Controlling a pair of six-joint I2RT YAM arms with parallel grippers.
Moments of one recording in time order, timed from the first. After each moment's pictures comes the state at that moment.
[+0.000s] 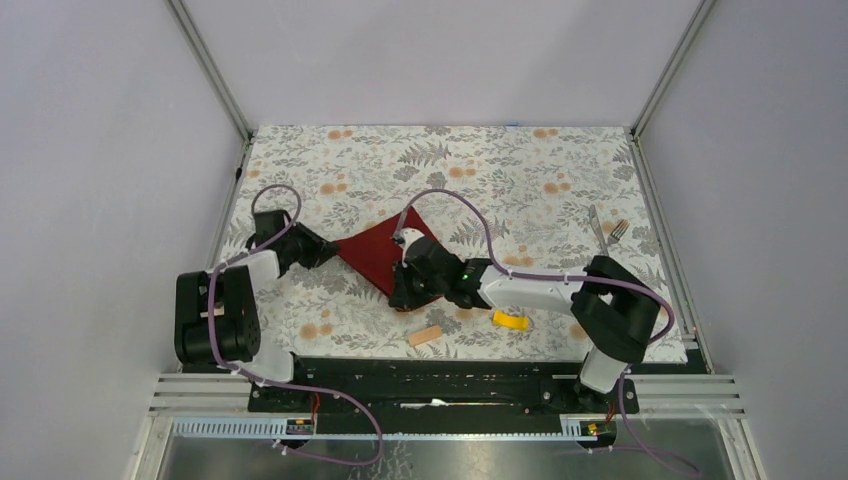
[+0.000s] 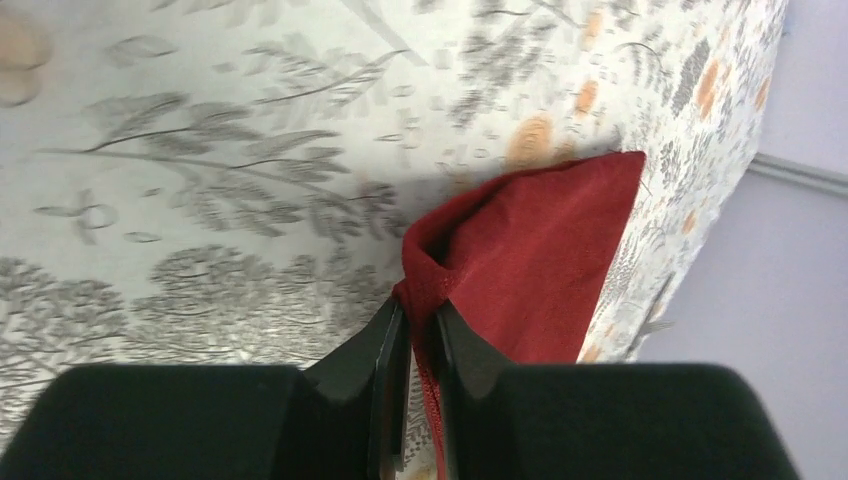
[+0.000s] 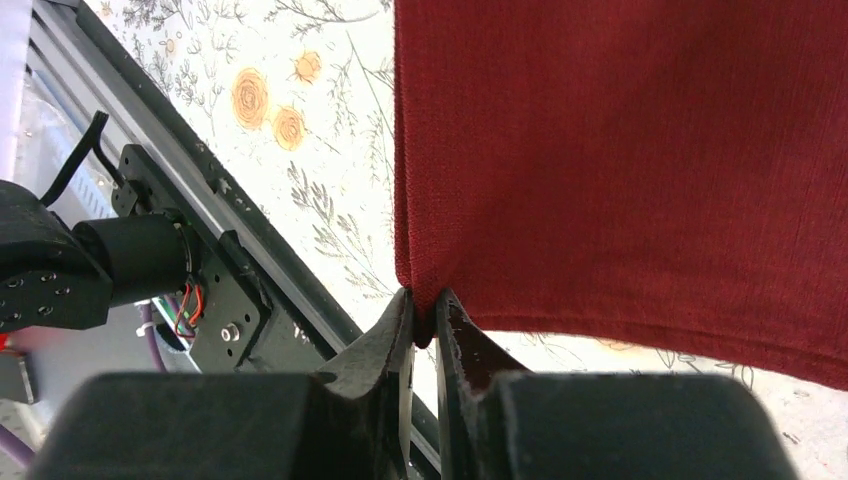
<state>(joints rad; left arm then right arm) 0.17 1.53 0.60 0.07 0.48 -0.89 1.05 1.72 1.07 -0.08 -0.10 0.61</state>
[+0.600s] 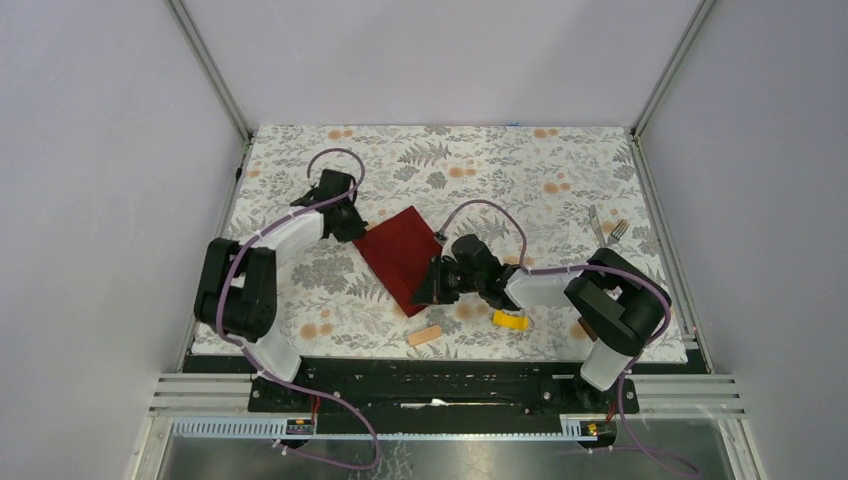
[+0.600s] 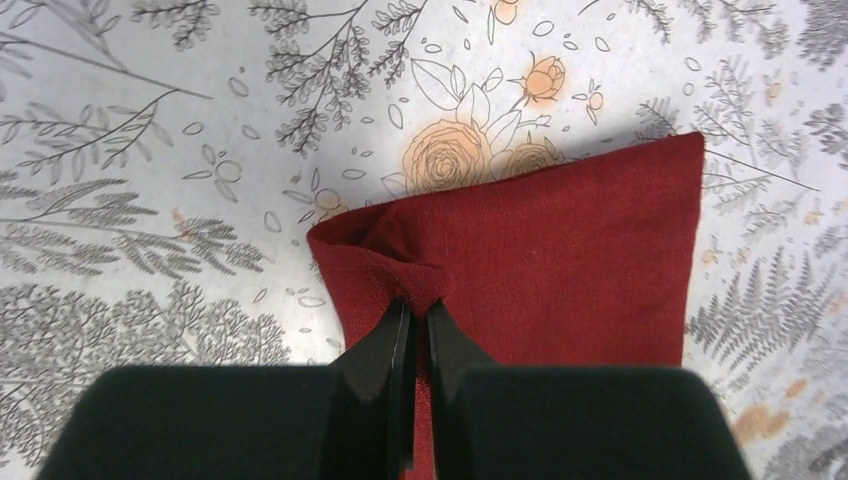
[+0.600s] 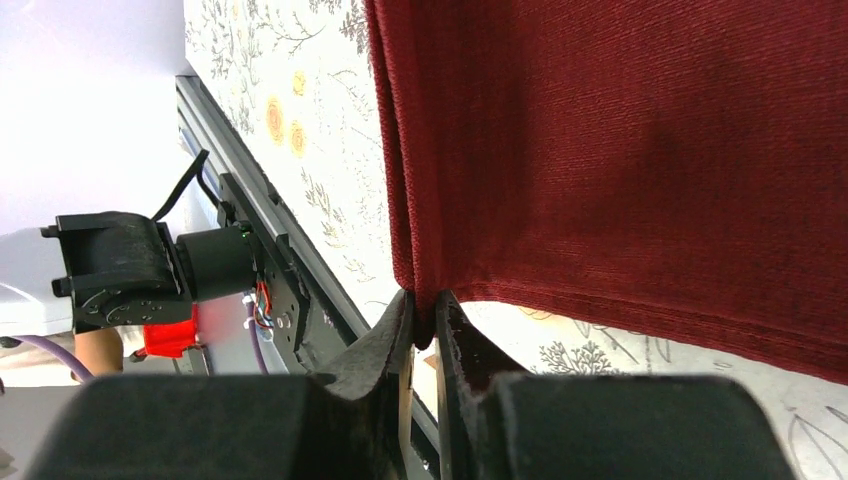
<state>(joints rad) -0.23 1.64 1.03 -0.35 -0.02 -0.75 0.84 1.70 0.71 0.37 -0.41 0.86</state>
